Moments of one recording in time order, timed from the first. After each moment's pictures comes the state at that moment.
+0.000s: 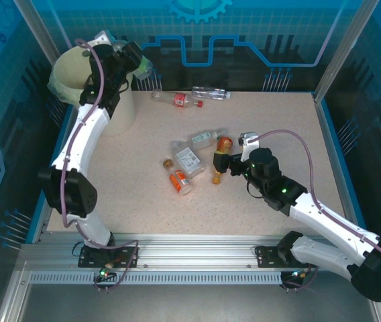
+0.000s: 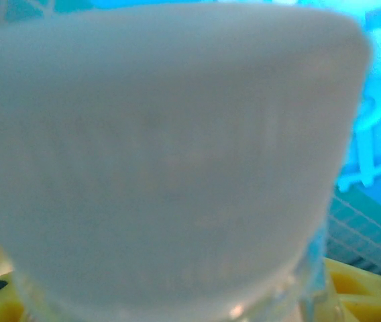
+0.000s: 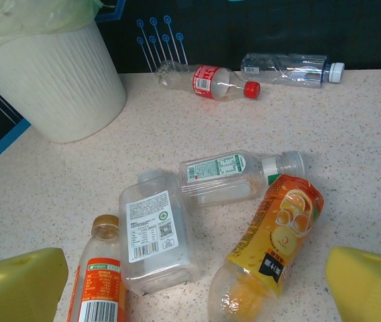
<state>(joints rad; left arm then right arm) -0.09 1.76 1.84 -0.17 -0.06 -0.62 0.67 0.96 0.71 -0.11 0.21 0.36</state>
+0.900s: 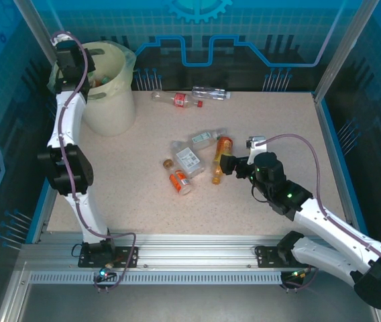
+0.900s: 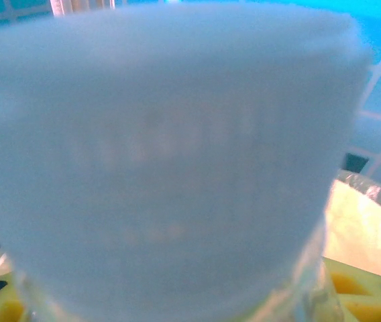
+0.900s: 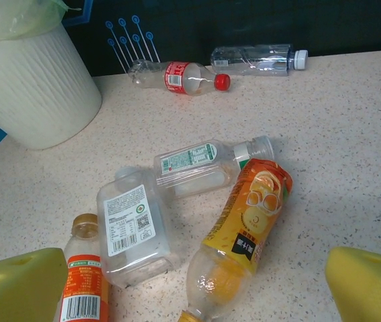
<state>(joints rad) 0.20 2.02 2.05 -0.28 -0.25 -0.17 0.66 0.89 0.67 -0.18 0.27 0.41</state>
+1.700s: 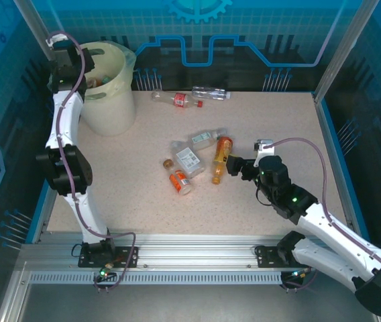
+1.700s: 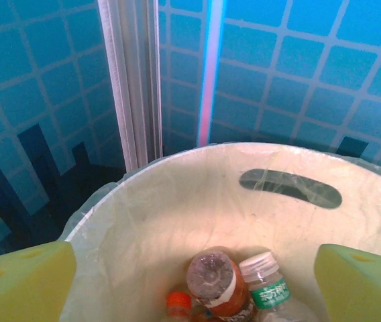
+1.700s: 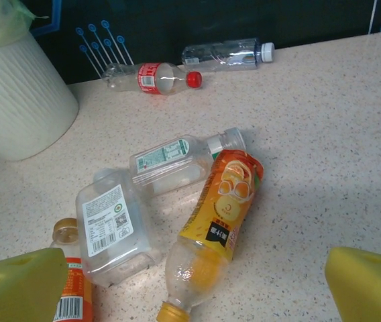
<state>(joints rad) 0.22 2.01 2.09 -0.35 -0.32 -0.19 0.63 0.83 0.64 -0.24 0.31 0.47</state>
